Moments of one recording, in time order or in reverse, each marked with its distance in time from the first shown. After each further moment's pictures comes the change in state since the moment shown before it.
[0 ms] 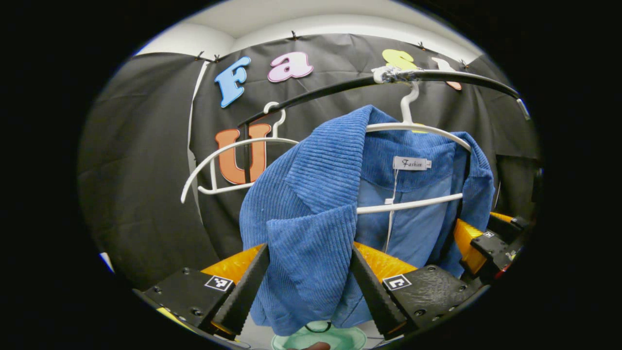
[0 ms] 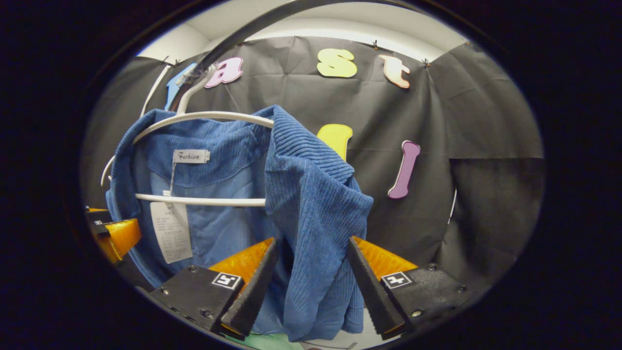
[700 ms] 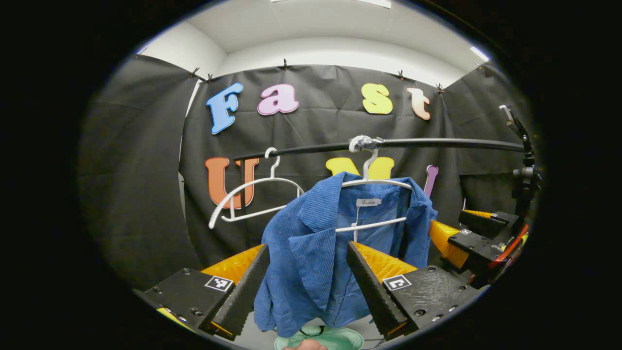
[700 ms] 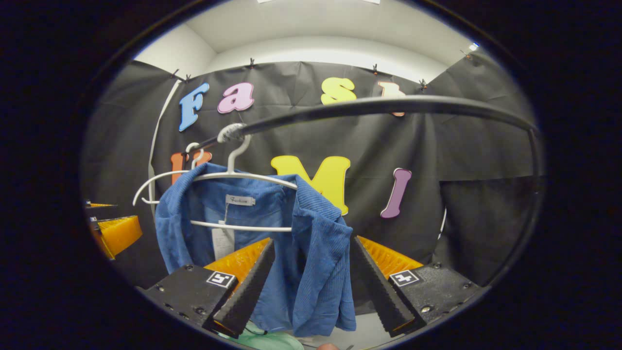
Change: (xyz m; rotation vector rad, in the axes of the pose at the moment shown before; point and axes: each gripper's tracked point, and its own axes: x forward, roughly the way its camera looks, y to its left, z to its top) left arm -0.083 0.007 0.043 -0.006 -0.120 -0.151; right arm -0.092 0.005 0.044 -0.004 -0.080 0.034
